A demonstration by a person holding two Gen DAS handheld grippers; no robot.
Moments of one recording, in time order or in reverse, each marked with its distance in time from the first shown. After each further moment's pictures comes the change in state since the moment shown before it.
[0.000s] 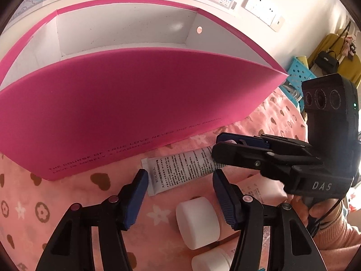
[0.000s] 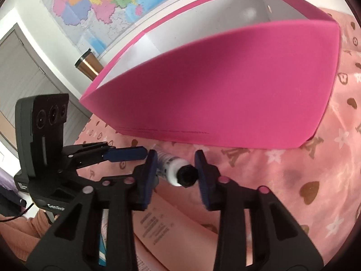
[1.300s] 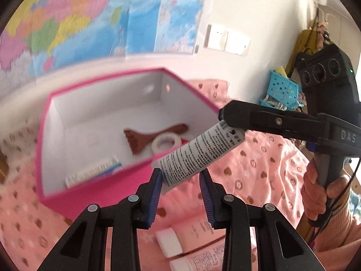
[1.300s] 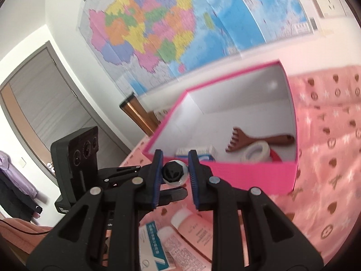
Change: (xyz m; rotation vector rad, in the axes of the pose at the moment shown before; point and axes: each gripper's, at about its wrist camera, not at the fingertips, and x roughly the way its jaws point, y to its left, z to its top) left arm -0.082 -0.064 0.035 0.192 -0.218 0.044; right arm -0.104 0.047 0.053 -0.069 -0.223 0.154
